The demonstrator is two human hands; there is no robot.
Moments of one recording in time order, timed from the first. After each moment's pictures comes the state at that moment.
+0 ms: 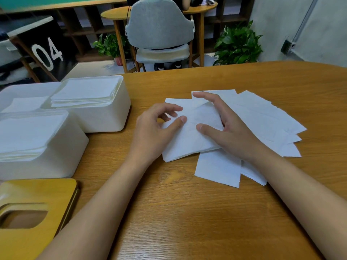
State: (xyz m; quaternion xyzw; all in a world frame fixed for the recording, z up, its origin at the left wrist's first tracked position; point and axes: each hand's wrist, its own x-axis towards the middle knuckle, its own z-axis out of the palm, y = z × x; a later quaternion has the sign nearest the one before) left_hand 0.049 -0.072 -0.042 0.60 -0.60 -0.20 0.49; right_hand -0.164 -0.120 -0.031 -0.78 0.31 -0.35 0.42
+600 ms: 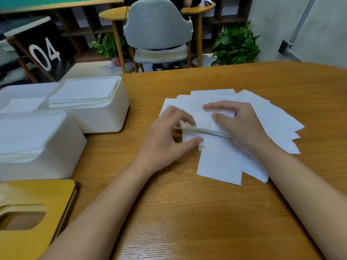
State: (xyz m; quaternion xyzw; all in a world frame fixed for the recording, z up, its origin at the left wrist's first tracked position) left_hand 0.030 -0.062 -0.042 0.54 -0.72 -0.14 0.41; right_hand -0.176 -0.142 -0.036 -0.69 0.43 -0.42 0.40
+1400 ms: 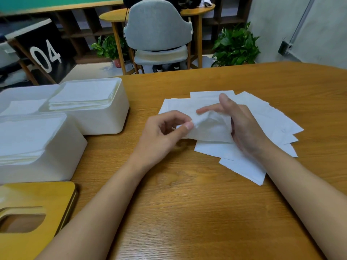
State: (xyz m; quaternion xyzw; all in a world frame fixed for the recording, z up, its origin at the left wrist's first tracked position) left_hand 0.038 -0.065 -0.037 0.47 -0.62 -0.35 0.51; right_hand -0.175 -0.137 -0.032 -0.66 0.37 -0.39 0.52
